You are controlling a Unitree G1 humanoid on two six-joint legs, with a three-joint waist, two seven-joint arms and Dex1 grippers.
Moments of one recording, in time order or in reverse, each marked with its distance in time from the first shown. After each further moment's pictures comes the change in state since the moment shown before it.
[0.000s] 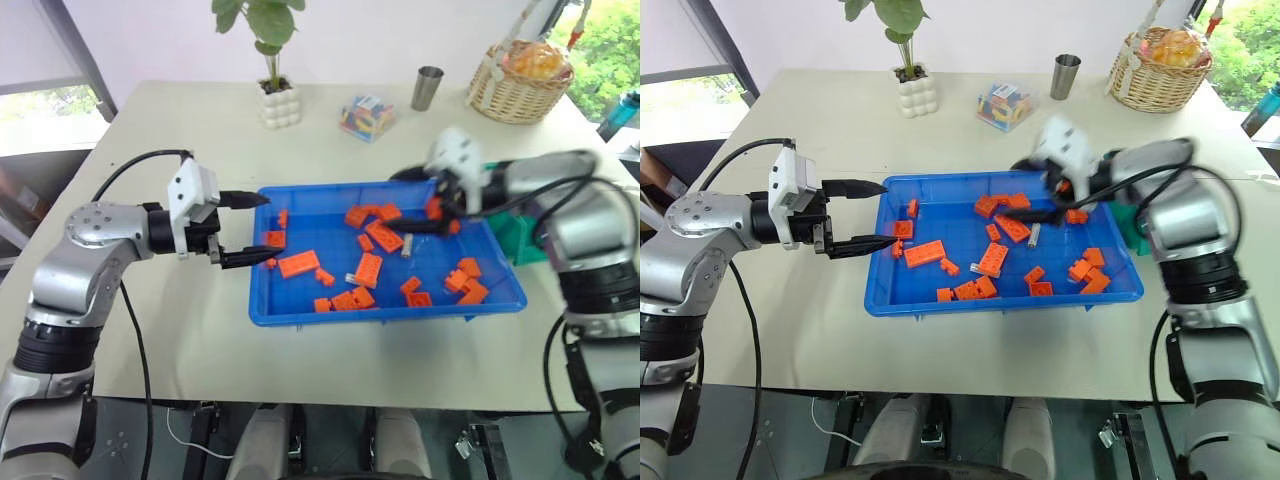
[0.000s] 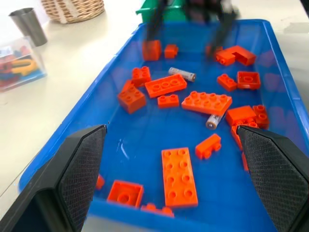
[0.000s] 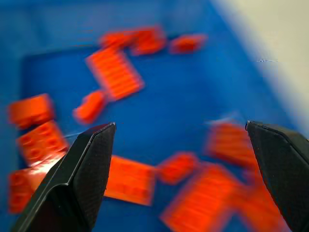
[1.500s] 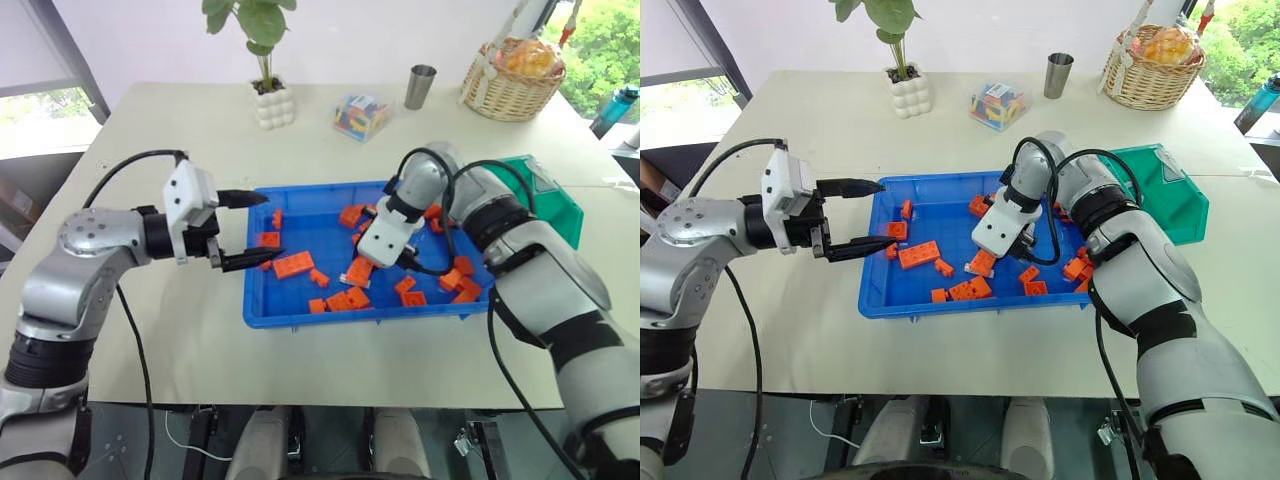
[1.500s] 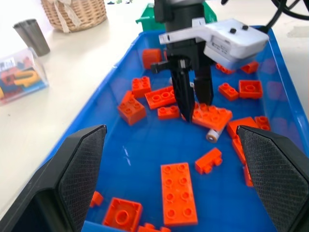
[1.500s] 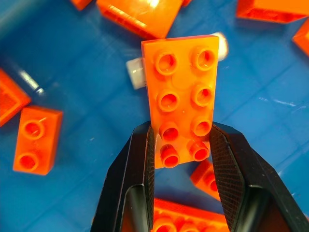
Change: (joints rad) left arm 0.044 0.009 0.036 -0.095 -0.024 0.028 0.069; right arm -0.534 0.274 0.423 0.954 -0.361 -1.264 0.380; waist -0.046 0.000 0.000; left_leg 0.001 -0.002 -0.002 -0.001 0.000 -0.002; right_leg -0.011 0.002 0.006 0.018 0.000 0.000
